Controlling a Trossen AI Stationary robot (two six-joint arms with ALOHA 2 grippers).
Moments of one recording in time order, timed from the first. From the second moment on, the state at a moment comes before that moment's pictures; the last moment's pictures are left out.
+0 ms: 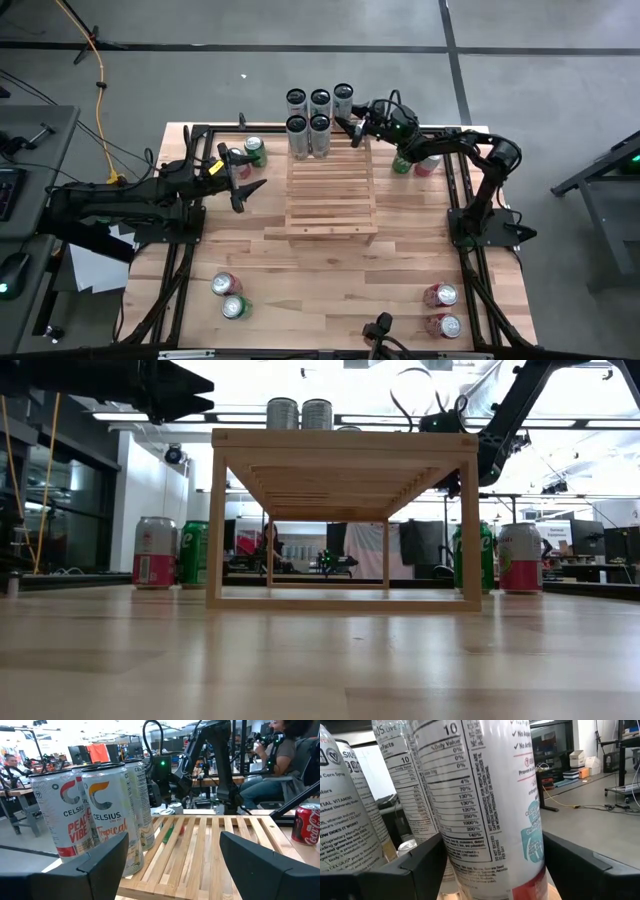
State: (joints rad) left arm 0.13 0.56 0.37 0.22 -0.21 0.13; right arm -0.69 1.79 0.83 1.05 -0.30 0.23
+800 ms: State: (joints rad) left arm 0.13 0.56 0.37 0.21 -0.21 0.13; right arm -0.69 1.79 0.83 1.01 -0.30 0.20
